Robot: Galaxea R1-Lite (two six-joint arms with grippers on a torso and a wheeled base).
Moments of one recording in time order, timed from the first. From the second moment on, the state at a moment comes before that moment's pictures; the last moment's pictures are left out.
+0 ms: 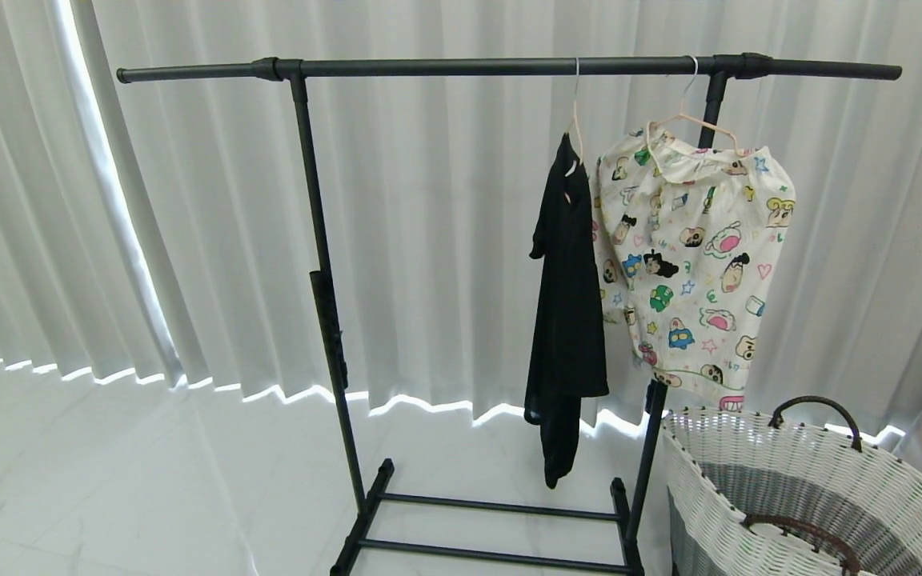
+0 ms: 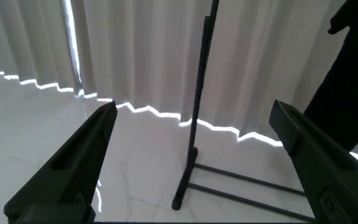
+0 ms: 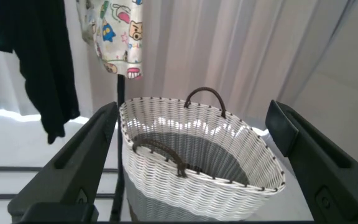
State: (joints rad) left arm -0.01 0.01 -0.02 0.01 0.14 0.01; right arm 0.00 0.00 0.00 -0.07 -0.10 -0.12
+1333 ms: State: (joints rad) left arm -0.01 0.00 0.00 0.00 0.02 0.00; right arm 0.00 0.00 0.00 0.00 0.05 -0.02
